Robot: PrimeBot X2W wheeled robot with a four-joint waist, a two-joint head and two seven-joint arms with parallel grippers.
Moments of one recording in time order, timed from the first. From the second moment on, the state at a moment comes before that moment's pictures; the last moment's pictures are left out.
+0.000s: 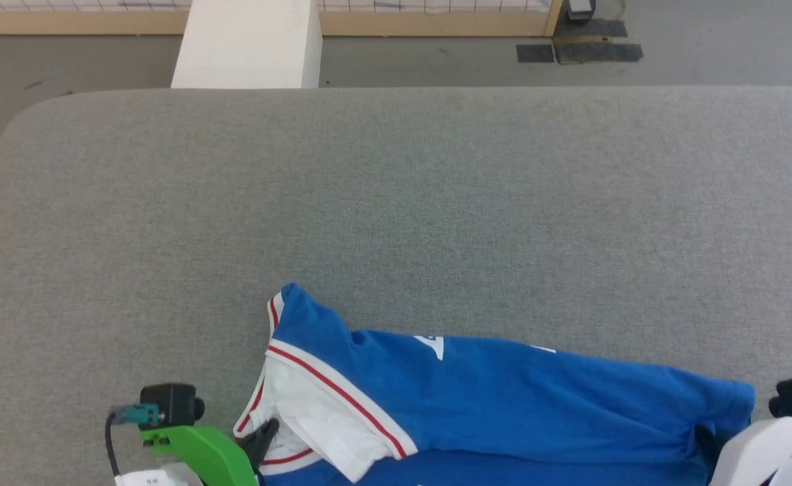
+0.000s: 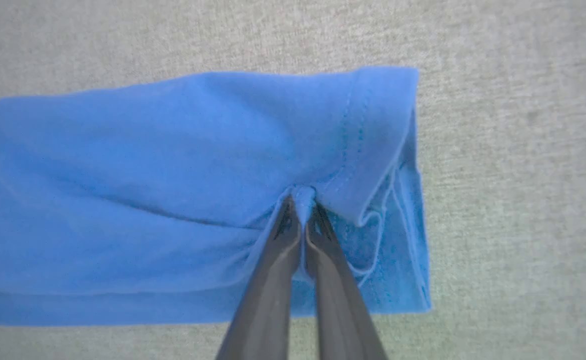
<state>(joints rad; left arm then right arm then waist) 0.08 0.34 -0.28 0.00 -0.81 0.06 0.39 0.13 -0.07 -0.27 -0.01 0.31 0.13 0.67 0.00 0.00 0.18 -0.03</state>
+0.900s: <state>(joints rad) 0.21 0.23 -0.11 -0.23 -0.60 0.16 -0.21 0.19 -0.06 -0.33 -0.21 0.35 0.13 0.46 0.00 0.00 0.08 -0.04</state>
